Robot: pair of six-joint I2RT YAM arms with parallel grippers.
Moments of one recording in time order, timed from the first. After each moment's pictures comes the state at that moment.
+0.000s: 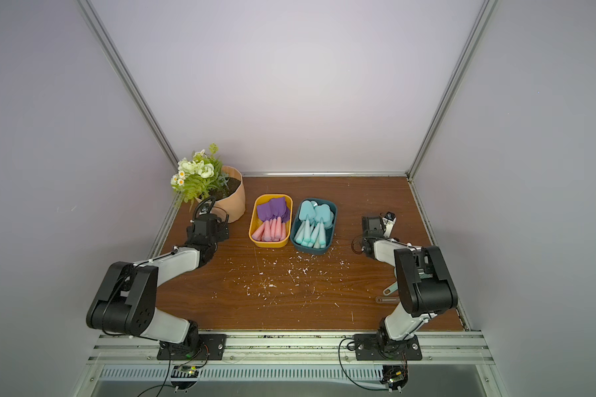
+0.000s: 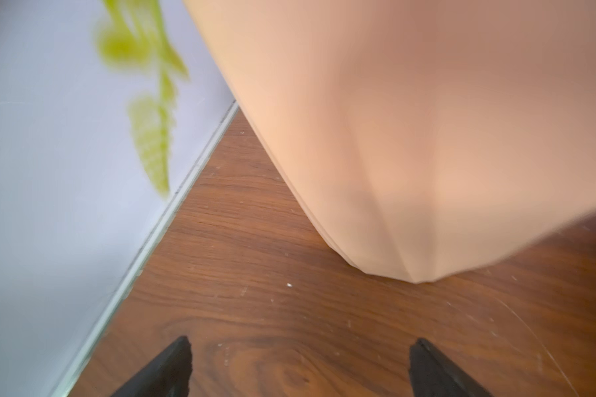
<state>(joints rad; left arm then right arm) -0.13 1.49 0.58 0.33 -0.47 -0.08 0.14 1.63 0.67 0.16 0.72 0.35</state>
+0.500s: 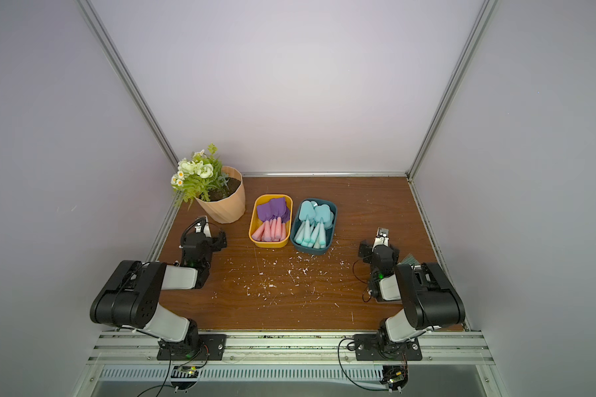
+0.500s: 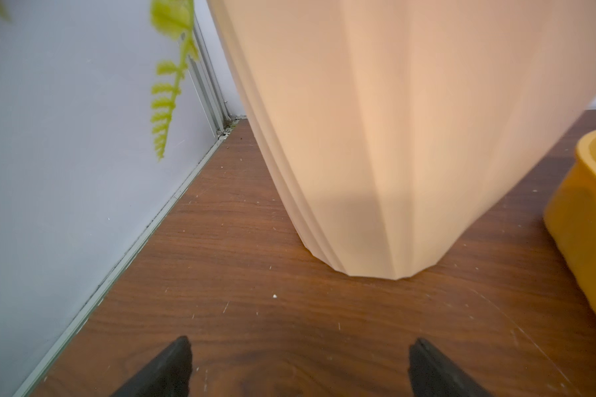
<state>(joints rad) -0.05 1.53 0.29 0.94 -0.28 0.01 0.09 1.54 0.20 1.00 0.33 0.03</state>
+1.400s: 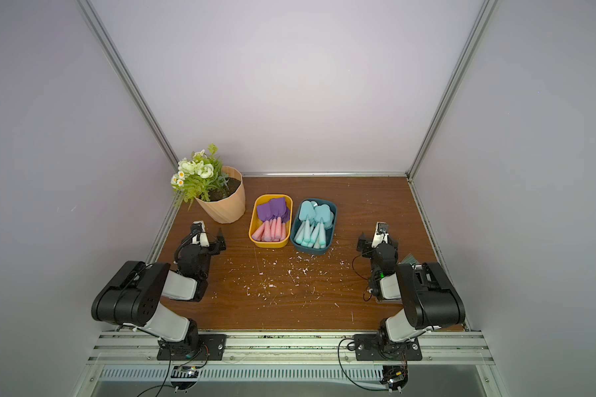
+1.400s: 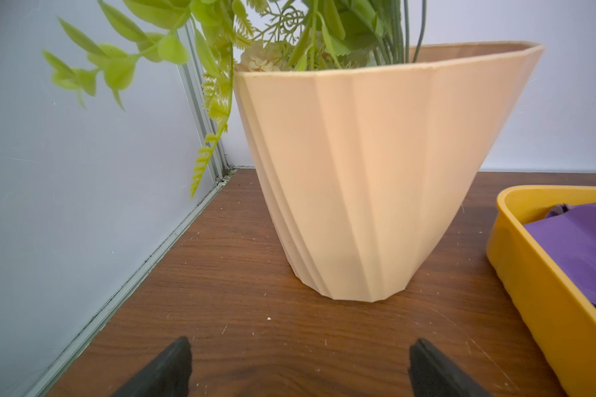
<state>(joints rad) -0.05 1.56 0.19 1.23 -0.23 0.03 0.09 1.54 0.21 1.10 0.26 0.02</state>
